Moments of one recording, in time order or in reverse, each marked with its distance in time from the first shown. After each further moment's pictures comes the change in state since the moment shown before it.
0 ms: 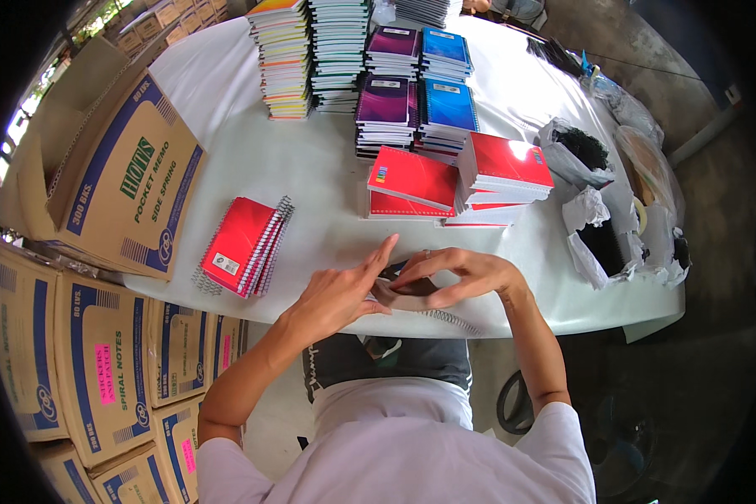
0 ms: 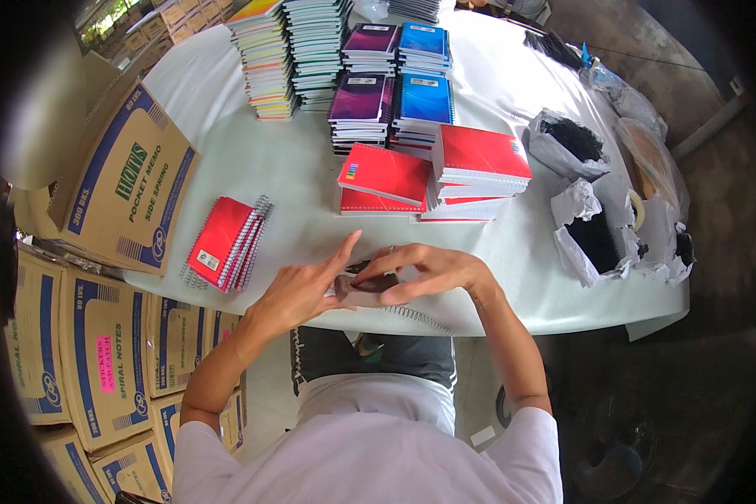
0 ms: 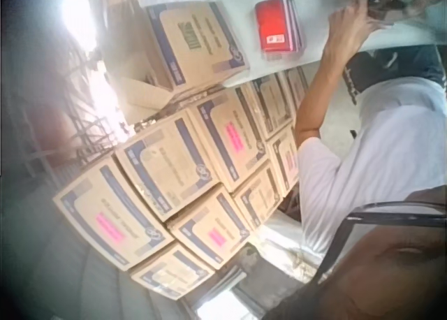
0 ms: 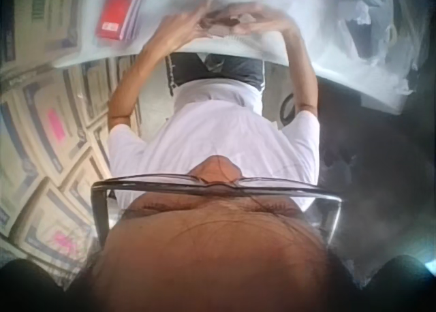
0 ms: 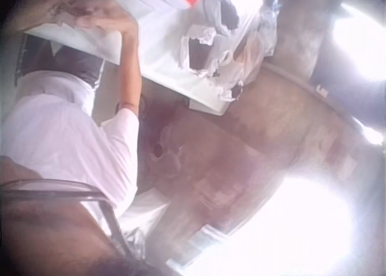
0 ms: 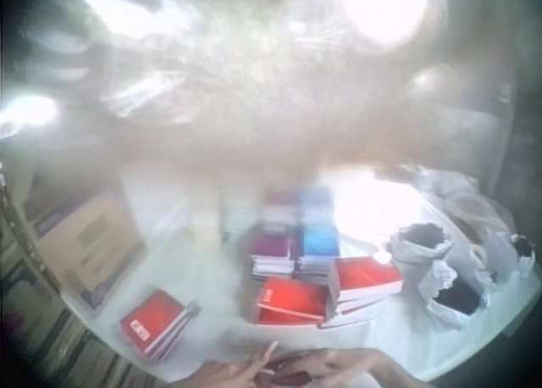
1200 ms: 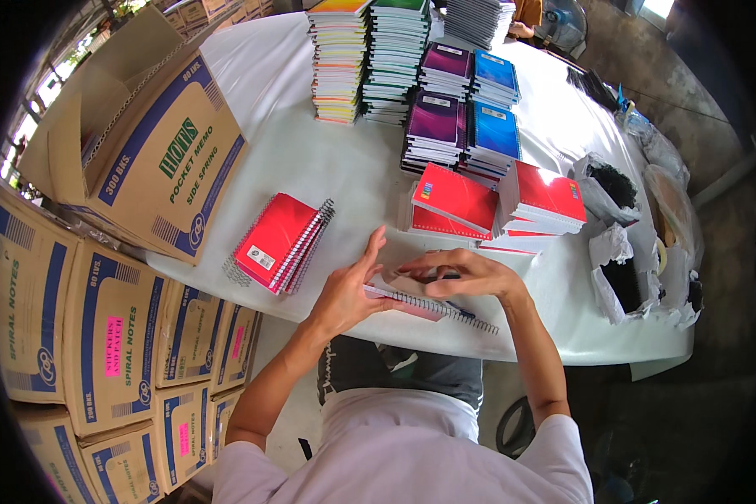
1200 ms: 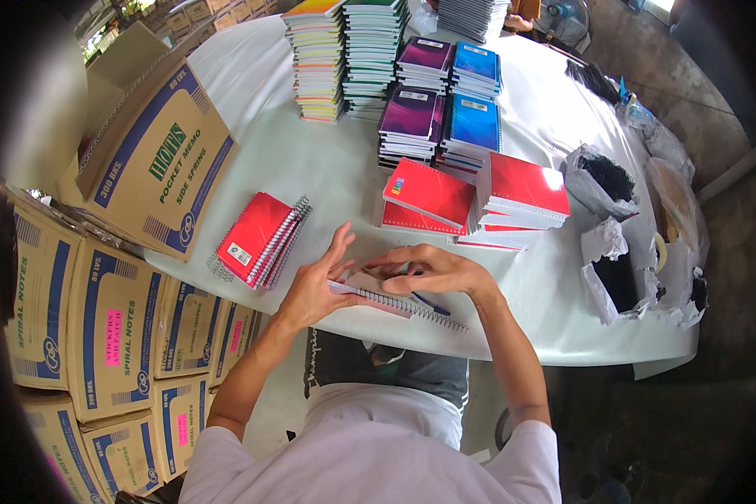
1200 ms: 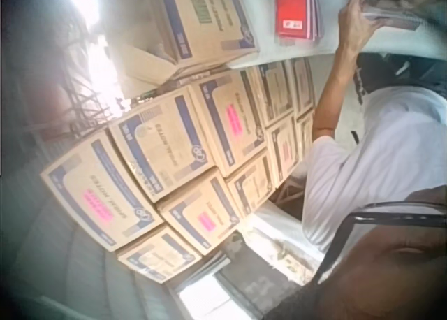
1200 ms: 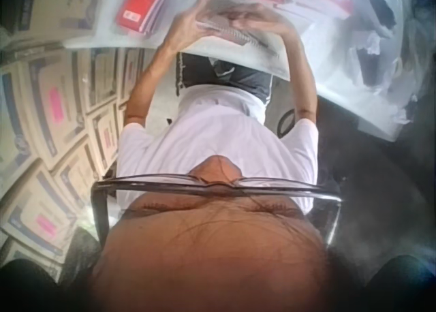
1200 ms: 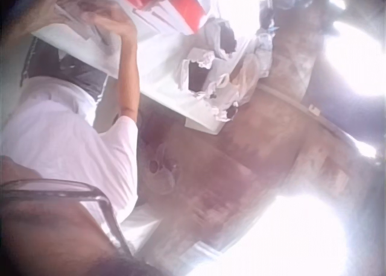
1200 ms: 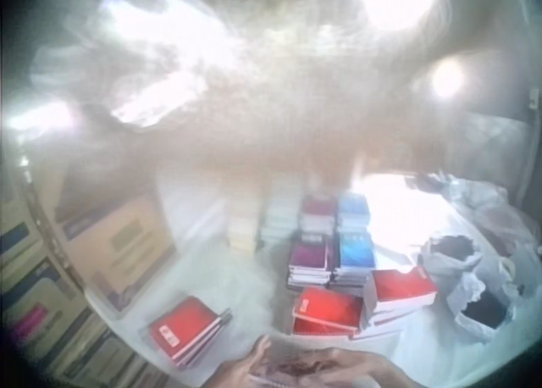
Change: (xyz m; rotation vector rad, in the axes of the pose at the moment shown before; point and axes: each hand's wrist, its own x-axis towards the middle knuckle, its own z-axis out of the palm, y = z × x) left_hand -0.011 -0.033 0.019 -0.754 0.317 -0.240; right_hand 0.043 -0.011 -0.001 0.128 0.024 0.091
